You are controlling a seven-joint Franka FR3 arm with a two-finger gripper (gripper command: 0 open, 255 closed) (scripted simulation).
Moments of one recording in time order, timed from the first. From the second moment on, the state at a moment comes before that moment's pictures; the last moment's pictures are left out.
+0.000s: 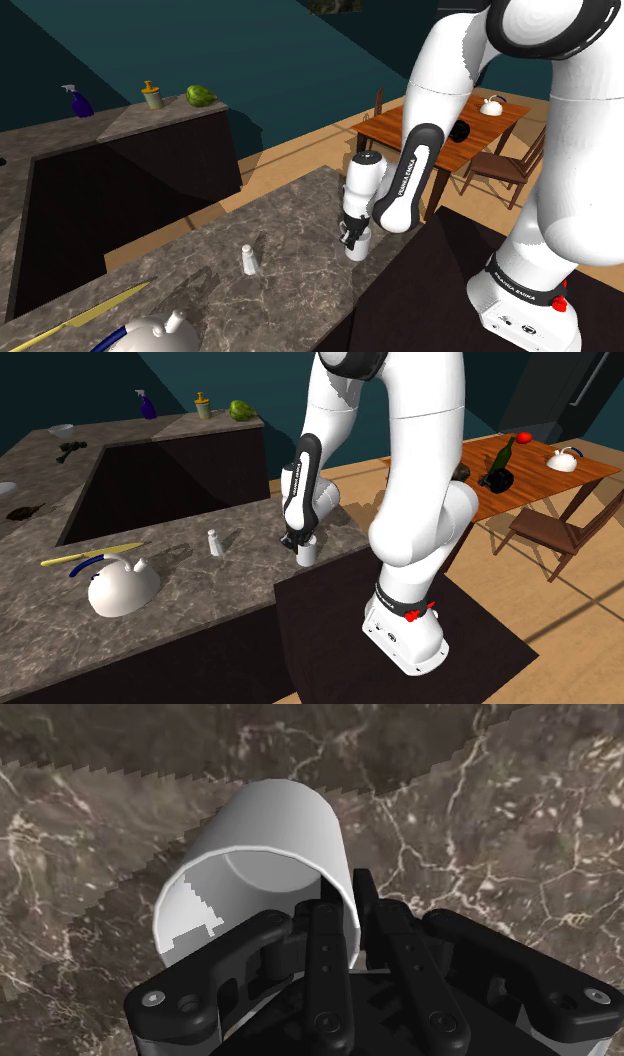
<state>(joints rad) 0.17 0.31 0.05 -2.72 -0.27 3.07 0.39</state>
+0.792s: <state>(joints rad) 0.05 0.09 0.21 -2.76 -0.10 2.89 0.26</state>
